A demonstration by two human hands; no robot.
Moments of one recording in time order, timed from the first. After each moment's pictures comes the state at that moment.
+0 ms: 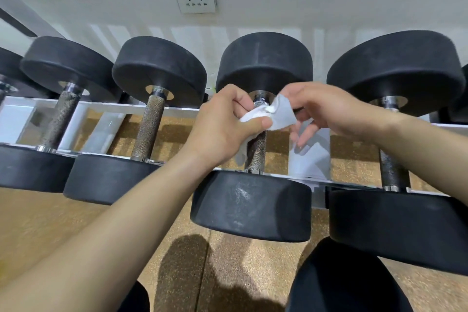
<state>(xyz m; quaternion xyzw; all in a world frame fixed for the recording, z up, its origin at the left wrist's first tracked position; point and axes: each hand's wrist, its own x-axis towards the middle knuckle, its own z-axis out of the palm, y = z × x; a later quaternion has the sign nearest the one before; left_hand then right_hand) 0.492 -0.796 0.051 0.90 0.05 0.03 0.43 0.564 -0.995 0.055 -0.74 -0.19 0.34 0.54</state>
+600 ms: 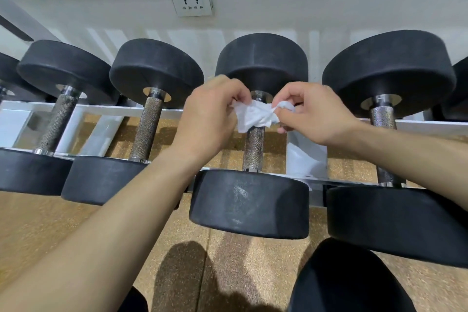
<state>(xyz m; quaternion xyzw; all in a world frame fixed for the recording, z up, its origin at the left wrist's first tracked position) 0.504 -0.782 0.047 0.94 -0.08 0.19 0.26 0.546 -0.986 0.037 -0.87 -0.18 0.08 0.46</state>
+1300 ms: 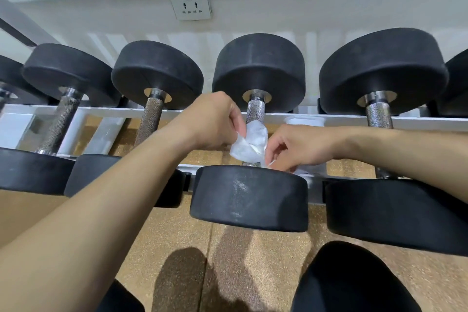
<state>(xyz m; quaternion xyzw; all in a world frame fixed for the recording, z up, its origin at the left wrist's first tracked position) 0.502 -0.782 0.075 0.97 -0.03 -0.11 0.21 0.533 -0.981 0.022 -0.80 -0.29 0.40 0.33</state>
